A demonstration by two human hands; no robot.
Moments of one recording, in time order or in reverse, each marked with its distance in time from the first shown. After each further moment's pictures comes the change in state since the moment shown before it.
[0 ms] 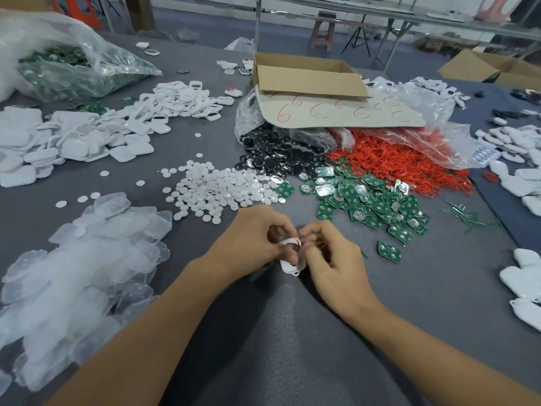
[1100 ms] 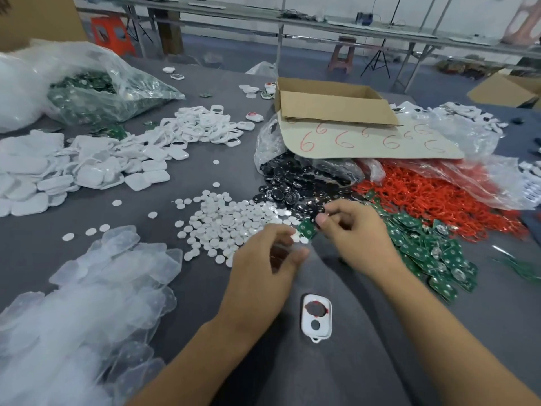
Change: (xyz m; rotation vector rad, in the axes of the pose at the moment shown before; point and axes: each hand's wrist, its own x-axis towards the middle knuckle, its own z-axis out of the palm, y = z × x) left_hand 0.009 -0.022 0.010 -0.130 0.486 0.010; right_hand 0.129 0.011 0.000 -0.106 -0.079 0.085
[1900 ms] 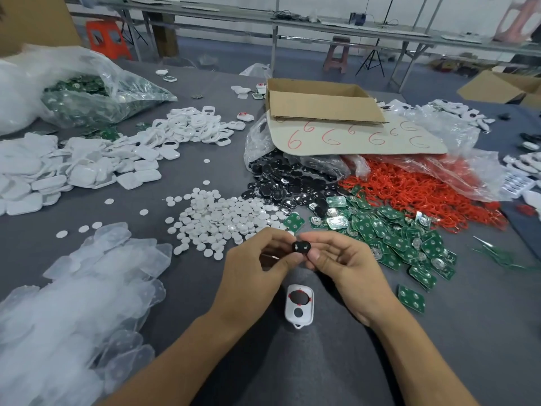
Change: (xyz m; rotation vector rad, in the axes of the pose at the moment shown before) left_hand -0.008 0.010 0.008 -0.159 -0.070 0.020; right_hand -0.060 0.027 0.004 0.804 -0.195 0.006
